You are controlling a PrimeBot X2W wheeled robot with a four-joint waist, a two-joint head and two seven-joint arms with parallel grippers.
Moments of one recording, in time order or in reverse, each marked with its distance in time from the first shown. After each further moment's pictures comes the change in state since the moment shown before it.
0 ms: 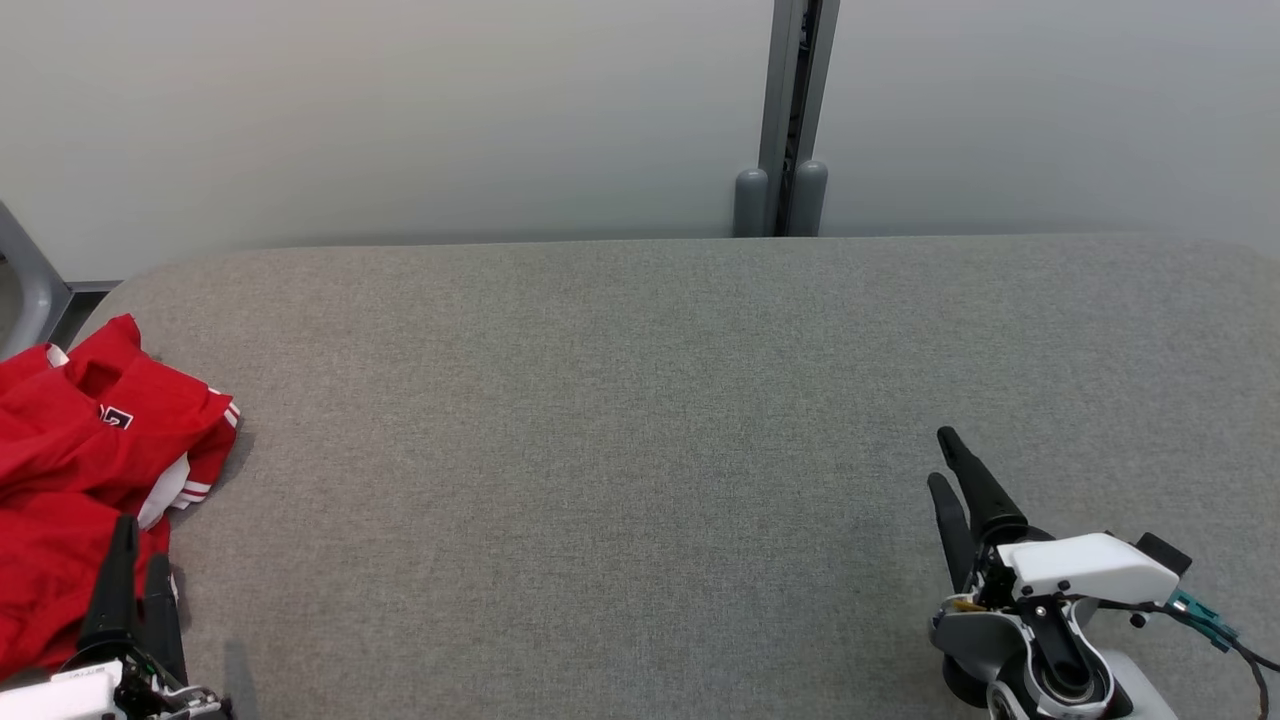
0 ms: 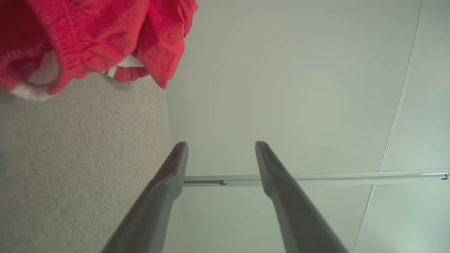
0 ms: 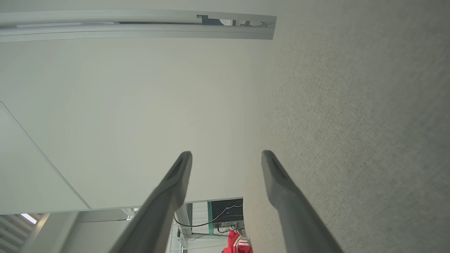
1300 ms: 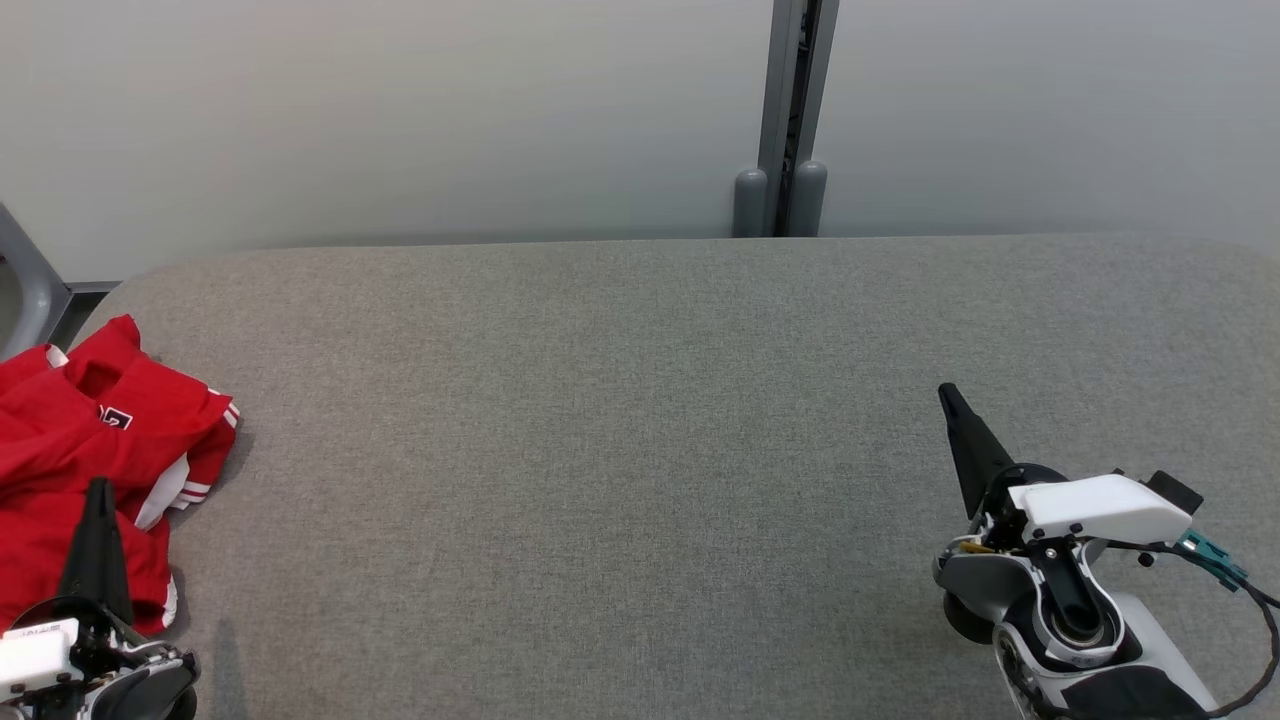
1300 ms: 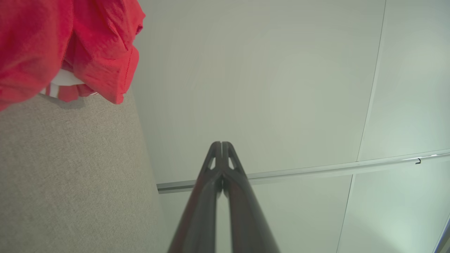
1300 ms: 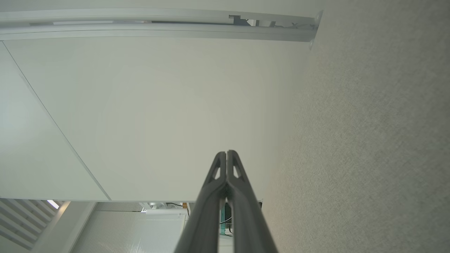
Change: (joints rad) left arm -0.058 0.033 0.024 -0.035 0.000 0.000 0.030; right arm -0.083 -0.010 -0.008 -0.013 0.009 0.004 0.013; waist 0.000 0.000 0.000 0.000
